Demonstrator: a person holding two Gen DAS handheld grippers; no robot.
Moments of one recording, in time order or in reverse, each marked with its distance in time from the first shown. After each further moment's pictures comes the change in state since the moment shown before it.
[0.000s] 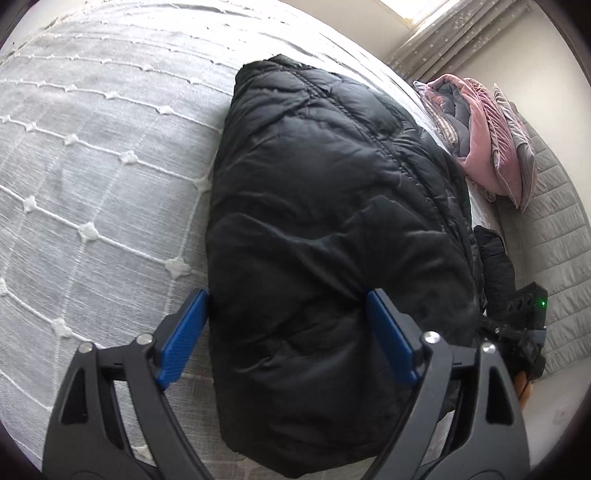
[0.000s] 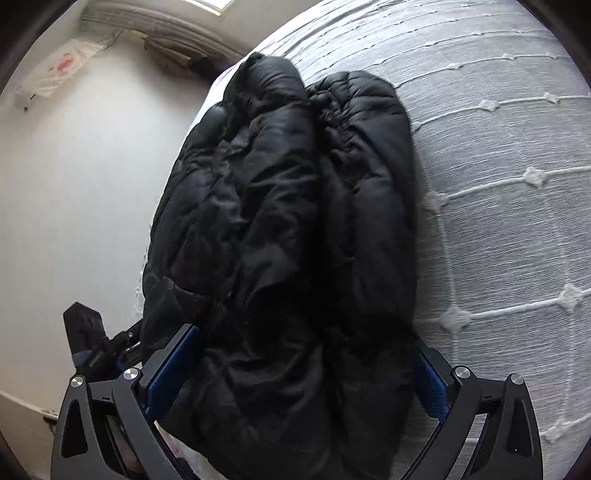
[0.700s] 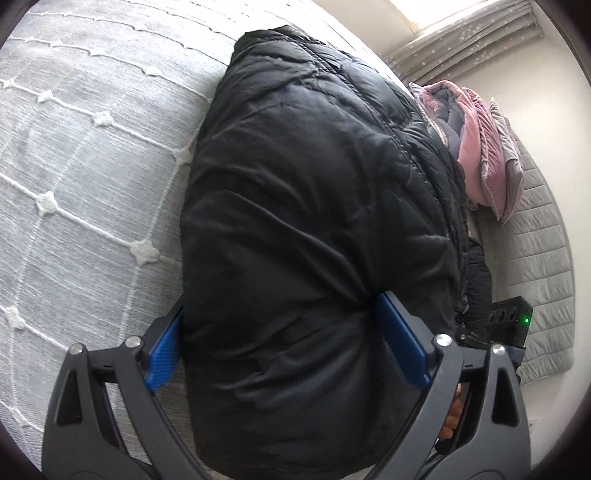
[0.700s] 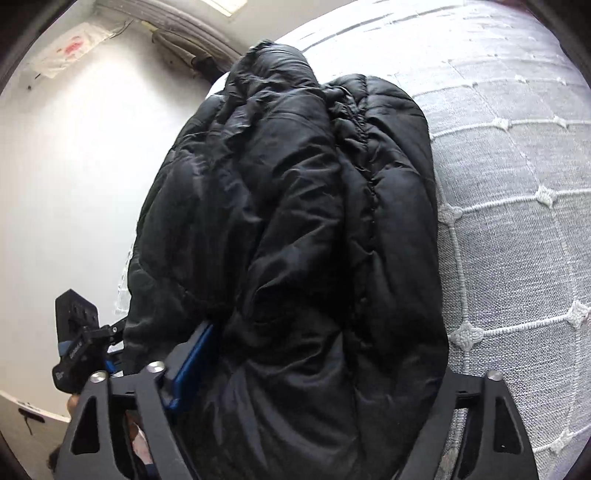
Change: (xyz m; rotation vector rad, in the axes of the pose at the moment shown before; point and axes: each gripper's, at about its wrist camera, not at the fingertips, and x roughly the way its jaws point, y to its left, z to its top) left arm 0.018 0.007 0.001 -0.084 0.063 -0.126; right arm 0.023 0.008 -0.019 -0.069 -0.057 -0.061
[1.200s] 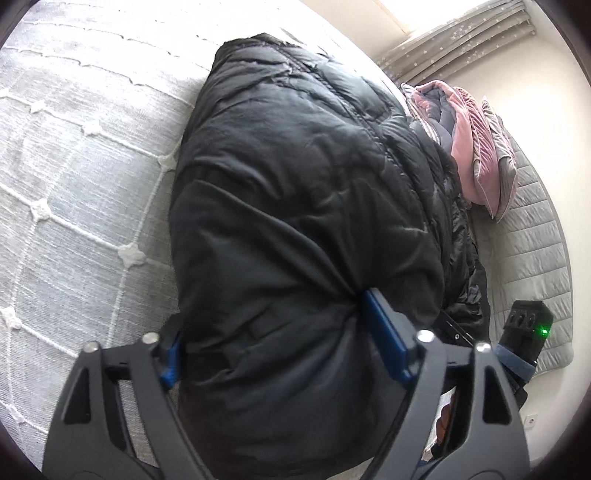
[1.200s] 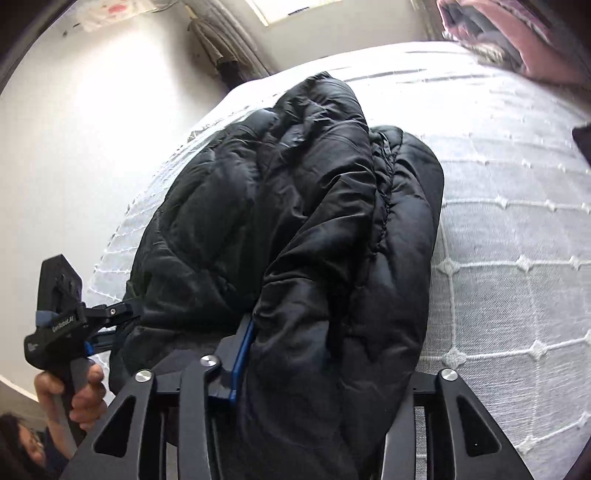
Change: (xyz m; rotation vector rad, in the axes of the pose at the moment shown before) left arm -0.006 -0.017 -0.004 0.023 -0.029 -0.003; right arm -0.010 0.067 -0.027 -0.206 -0.100 -0.141
